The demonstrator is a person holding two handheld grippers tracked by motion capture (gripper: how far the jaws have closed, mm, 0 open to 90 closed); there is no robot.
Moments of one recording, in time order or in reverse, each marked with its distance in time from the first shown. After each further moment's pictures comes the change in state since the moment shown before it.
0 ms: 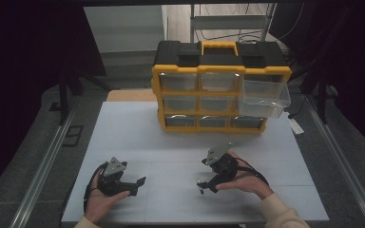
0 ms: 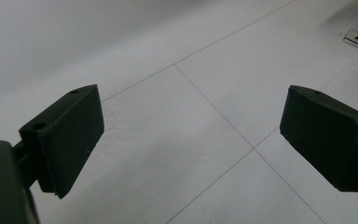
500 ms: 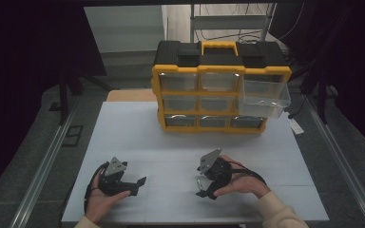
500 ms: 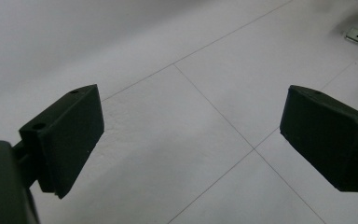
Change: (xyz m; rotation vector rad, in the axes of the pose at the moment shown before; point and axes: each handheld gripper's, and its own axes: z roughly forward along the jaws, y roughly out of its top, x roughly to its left) left arm 0.000 0.000 0.002 0.004 -0.003 0.003; right arm 0.009 0.004 0.016 0.110 0.089 -0.111
